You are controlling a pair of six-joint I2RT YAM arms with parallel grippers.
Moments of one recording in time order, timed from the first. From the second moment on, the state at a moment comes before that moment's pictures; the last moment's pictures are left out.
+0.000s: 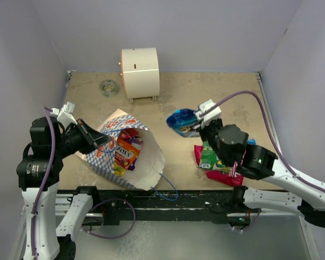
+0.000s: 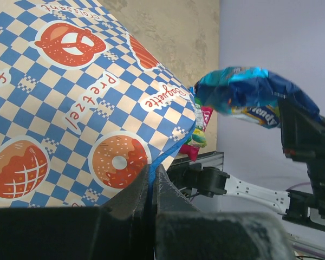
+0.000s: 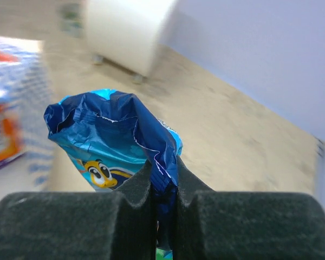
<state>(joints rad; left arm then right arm) 0.01 0.72 1.26 -1.11 0.56 -0.72 1.18 0.86 1.10 -0.39 0.69 -0.19</state>
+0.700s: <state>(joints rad) 0.01 0.74 1.26 -1.07 0.59 -0.72 0.37 1.22 0.78 -0.10 0.92 -0.27</state>
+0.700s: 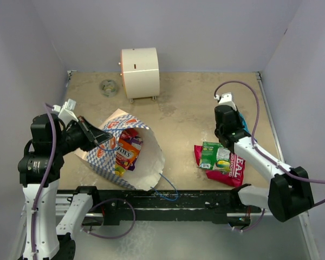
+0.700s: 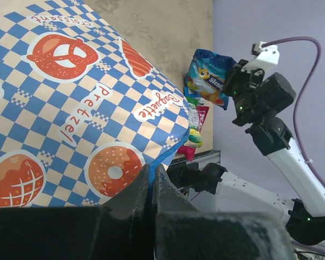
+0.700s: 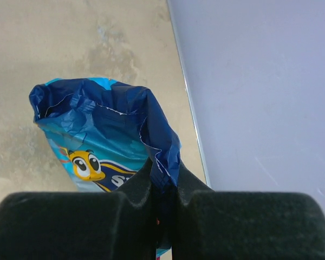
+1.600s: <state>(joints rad) 0.01 0.71 1.23 -1.06 0.60 -0.72 0.37 1.18 0.78 -0.50 0.56 0.54</state>
